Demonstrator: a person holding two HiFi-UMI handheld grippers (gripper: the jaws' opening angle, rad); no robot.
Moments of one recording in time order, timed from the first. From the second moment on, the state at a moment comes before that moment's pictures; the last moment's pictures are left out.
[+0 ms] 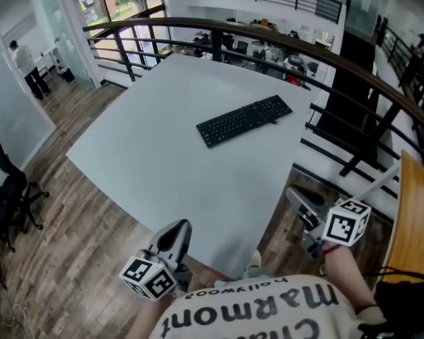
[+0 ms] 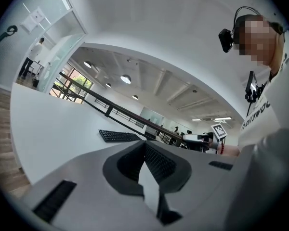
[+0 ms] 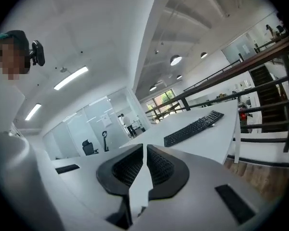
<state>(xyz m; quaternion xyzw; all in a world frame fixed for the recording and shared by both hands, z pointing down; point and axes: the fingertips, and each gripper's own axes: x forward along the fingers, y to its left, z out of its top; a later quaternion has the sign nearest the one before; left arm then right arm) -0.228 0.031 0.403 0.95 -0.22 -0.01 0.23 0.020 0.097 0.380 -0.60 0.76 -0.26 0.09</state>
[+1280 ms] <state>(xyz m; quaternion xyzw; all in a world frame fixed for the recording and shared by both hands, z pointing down) -0.122 -0.045 0.446 0.92 -0.29 -0.01 0.27 0.076 -0.048 0.467 -0.48 0.81 -0.35 0.04</state>
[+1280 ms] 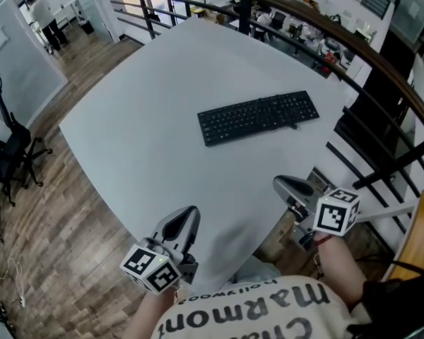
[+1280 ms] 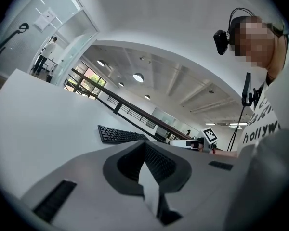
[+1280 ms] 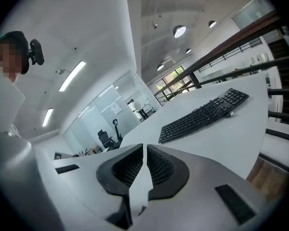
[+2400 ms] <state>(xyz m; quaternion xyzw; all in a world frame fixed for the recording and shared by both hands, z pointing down) -0.053 -0.096 0.442 0.90 -0.38 0.01 0.24 0.108 -0.126 0.454 -0.39 0.88 -0.27 -0.07</state>
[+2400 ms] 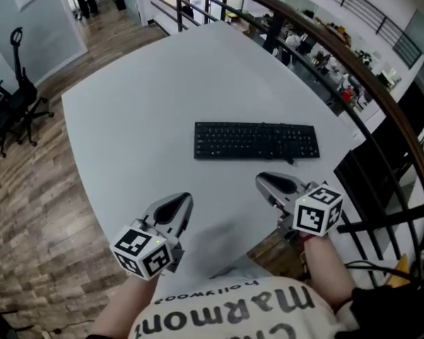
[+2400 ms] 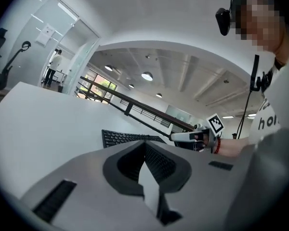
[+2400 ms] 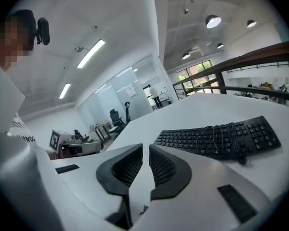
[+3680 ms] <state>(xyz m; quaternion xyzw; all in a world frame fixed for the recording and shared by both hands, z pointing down) -0.014 -0.239 0.487 0.81 -0.51 0.07 0.29 0.088 -0.313 0.525 -0.11 0.93 -0.20 -0.30</state>
